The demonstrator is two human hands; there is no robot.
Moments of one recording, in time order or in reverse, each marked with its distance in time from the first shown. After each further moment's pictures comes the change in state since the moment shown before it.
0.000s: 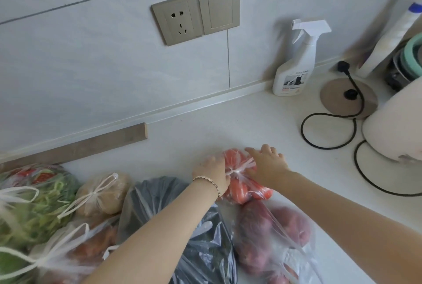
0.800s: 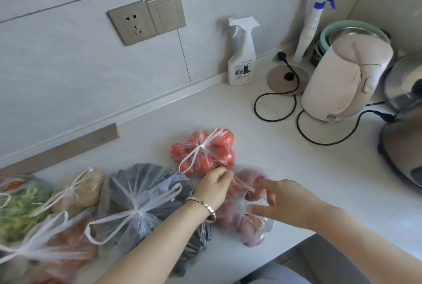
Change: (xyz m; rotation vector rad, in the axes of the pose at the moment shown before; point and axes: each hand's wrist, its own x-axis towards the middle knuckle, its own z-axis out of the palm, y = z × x) left_hand -0.127 0.068 0.031 -0.927 -0.060 0.171; right_hand -0.214 0.038 -0.004 0.247 -0.125 -0.026
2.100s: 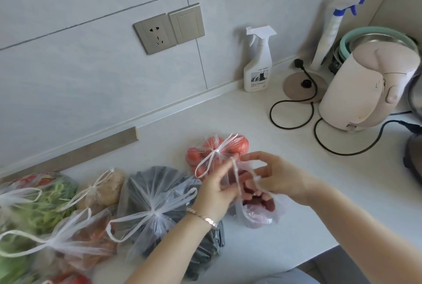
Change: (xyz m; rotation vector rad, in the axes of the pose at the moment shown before) left_hand -0.032 0.014 -0.023 -0.200 0.088 0.179; right_hand 0.031 -0.032 -0.031 0.937 -0.087 -0.057
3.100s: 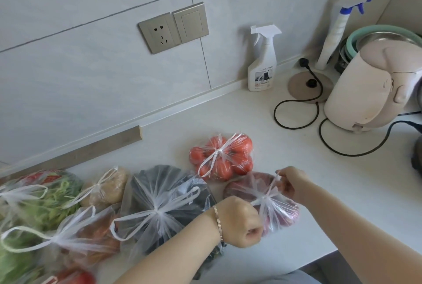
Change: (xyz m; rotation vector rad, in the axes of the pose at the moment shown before) left_hand 0.014 -0.054 0.019 0.865 -0.494 0.812; right_hand 0.073 0.092 -0.034 0.647 0.570 0.451
